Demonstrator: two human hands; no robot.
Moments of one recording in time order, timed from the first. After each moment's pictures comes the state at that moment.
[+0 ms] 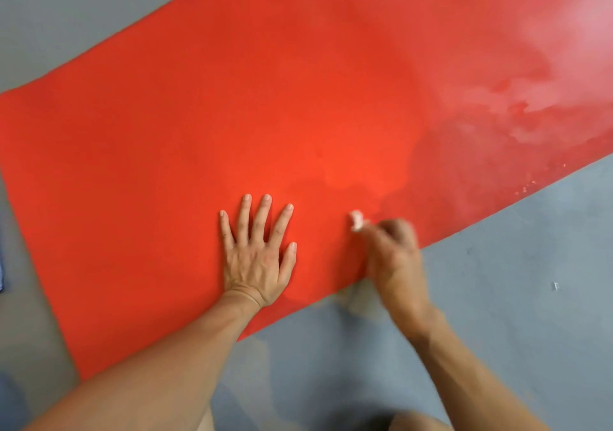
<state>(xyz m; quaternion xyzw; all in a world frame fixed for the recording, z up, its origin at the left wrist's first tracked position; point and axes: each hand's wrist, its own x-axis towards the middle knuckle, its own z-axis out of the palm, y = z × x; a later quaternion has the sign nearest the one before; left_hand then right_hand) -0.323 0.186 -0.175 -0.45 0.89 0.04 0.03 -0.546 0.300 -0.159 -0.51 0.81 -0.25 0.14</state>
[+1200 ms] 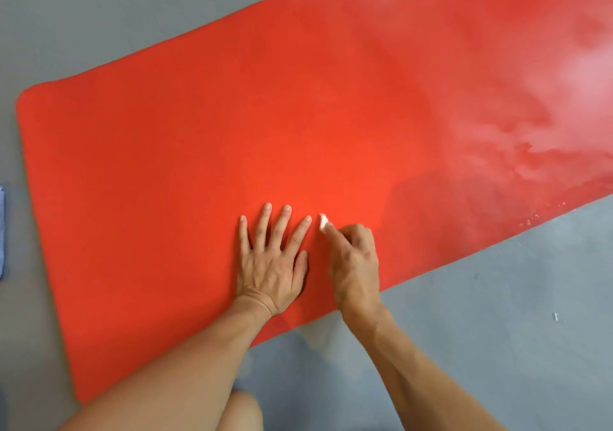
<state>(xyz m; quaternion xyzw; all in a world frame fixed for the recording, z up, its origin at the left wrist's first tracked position) -0.325 0.183 -0.174 -0.46 0.89 0.06 0.00 -0.474 0.245 -0.146 -0.48 0.80 -0.30 0.20</state>
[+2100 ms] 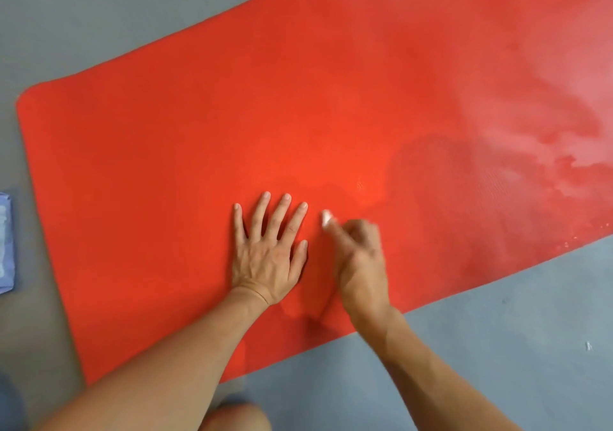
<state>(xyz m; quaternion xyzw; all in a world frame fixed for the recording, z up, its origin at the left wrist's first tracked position) -0.311 0.130 -0.173 -0.47 0.88 0.05 0.02 -0.474 0.195 -0.142 -0.47 0.79 -0.34 0.20</state>
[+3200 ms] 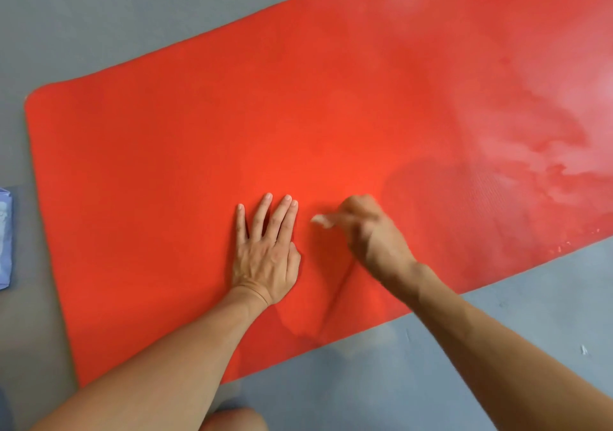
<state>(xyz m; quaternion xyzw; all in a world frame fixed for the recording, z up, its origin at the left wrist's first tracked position) -0.309 0.130 -0.174 -0.47 0.88 0.06 0.00 -0.531 0.162 -0.150 -0.71 0.63 -0.25 0.21</state>
